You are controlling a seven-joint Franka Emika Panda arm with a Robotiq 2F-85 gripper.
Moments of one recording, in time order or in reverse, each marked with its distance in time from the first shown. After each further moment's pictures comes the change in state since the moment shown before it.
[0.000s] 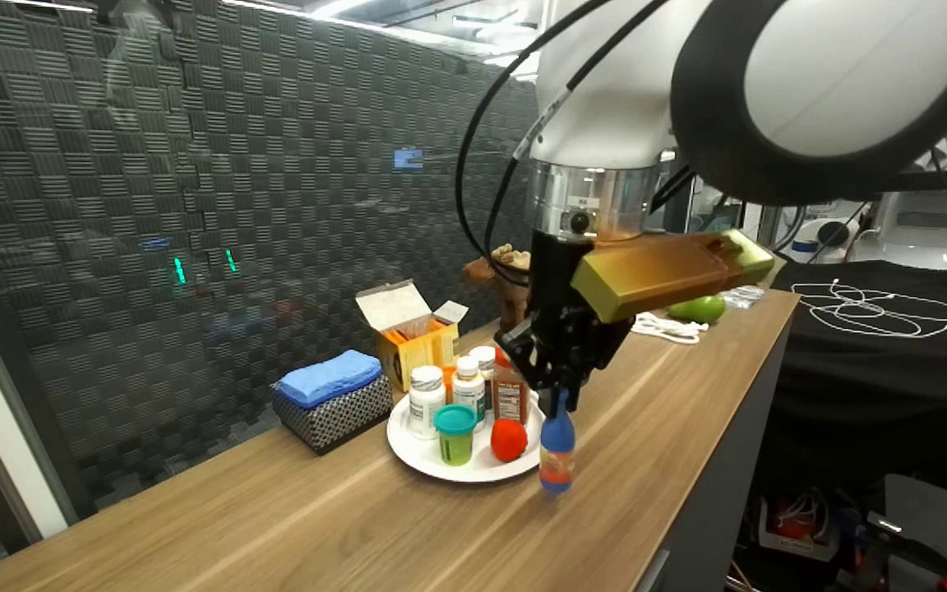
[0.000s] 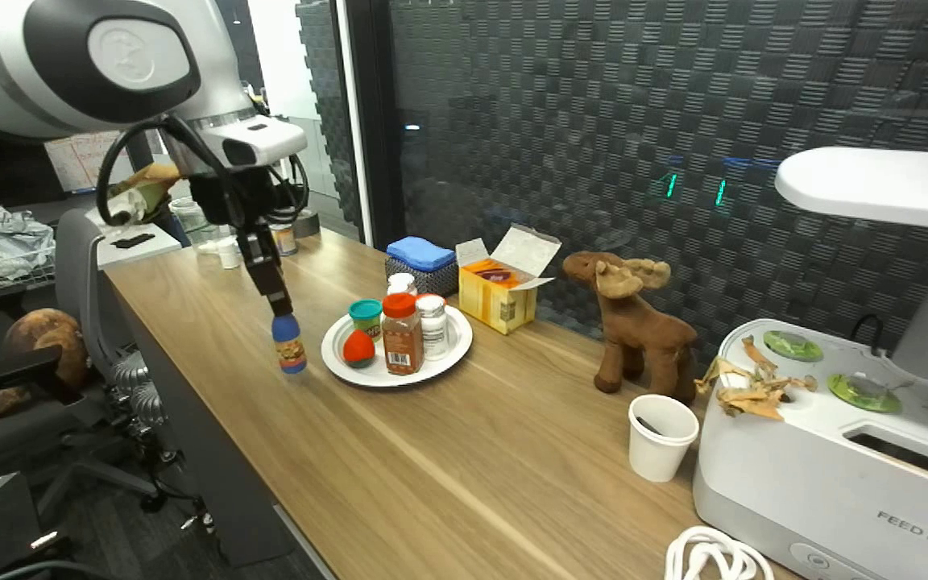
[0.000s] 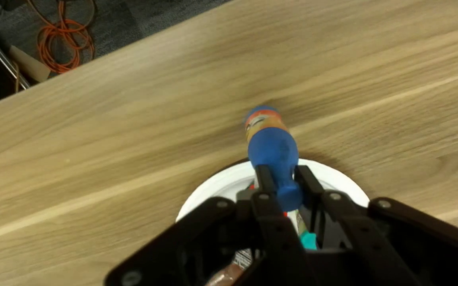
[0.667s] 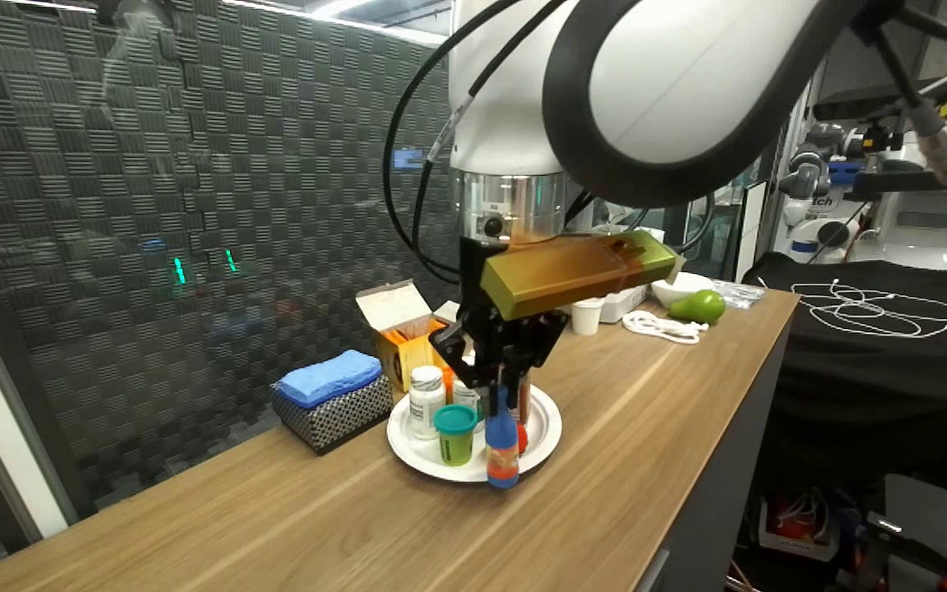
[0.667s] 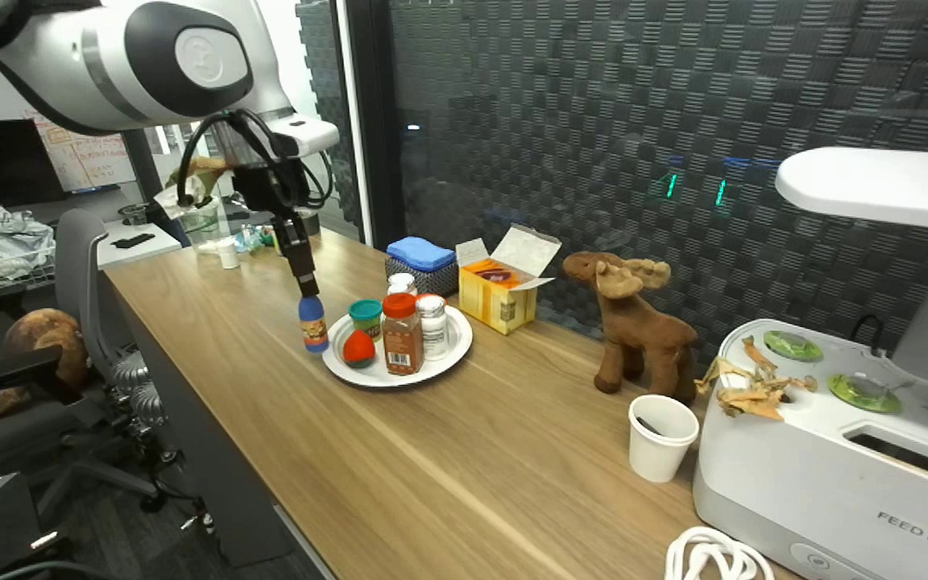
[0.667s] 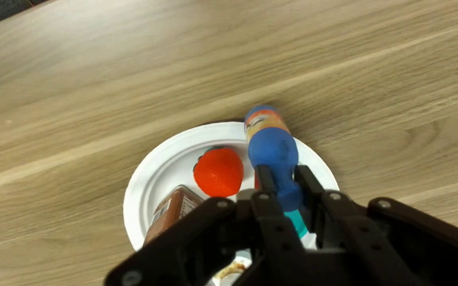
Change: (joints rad) arm 0.027 0.168 -0.007 0.202 -0.029 -0.056 0.010
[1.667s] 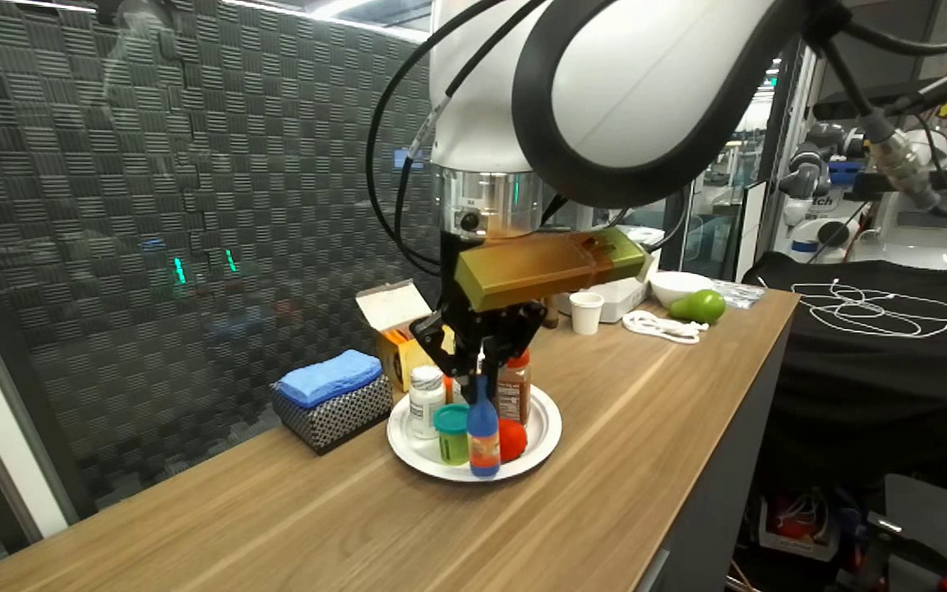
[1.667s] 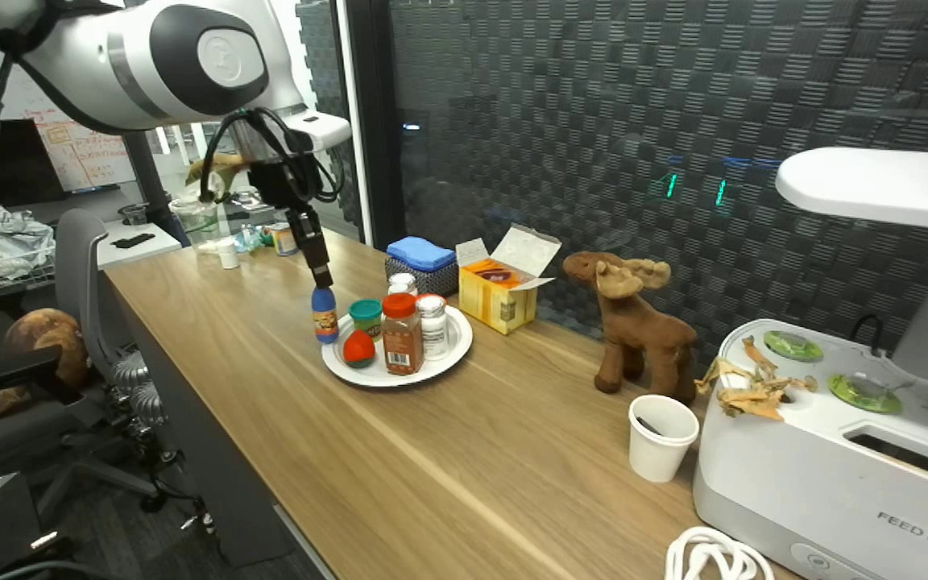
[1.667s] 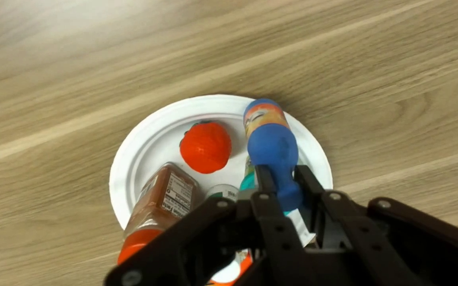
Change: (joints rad) arm 0.042 0.039 -0.049 0.056 -0.018 0.014 0.015
